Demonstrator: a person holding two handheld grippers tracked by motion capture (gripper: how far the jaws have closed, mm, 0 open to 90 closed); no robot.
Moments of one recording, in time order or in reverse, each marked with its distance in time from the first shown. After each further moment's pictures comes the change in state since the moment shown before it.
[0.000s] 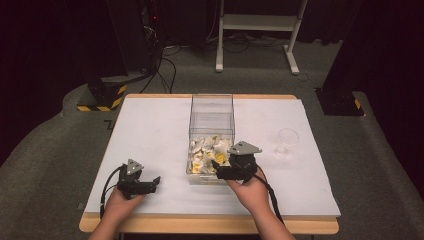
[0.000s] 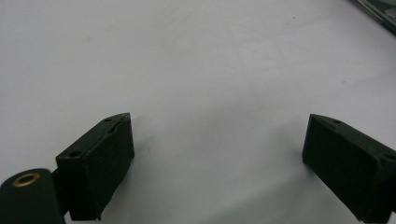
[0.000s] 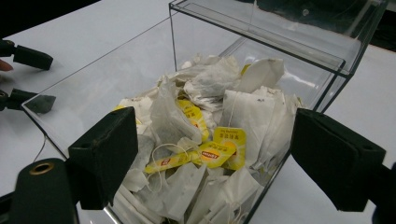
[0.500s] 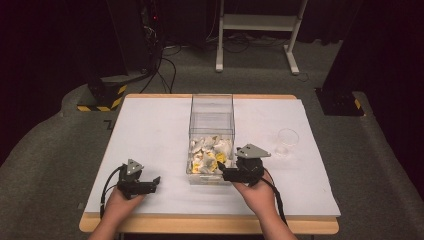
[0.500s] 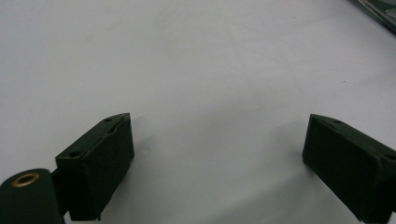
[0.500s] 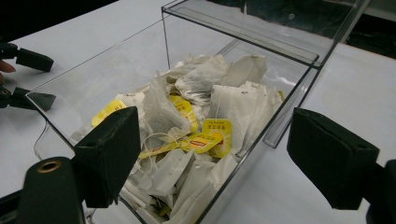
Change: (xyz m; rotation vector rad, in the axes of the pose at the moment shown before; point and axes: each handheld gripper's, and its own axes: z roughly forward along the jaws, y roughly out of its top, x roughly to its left) left arm 0.000 0.000 0.000 0.000 0.000 0.000; right arm -0.008 -0.010 -0.014 -0.032 -0.006 0.000
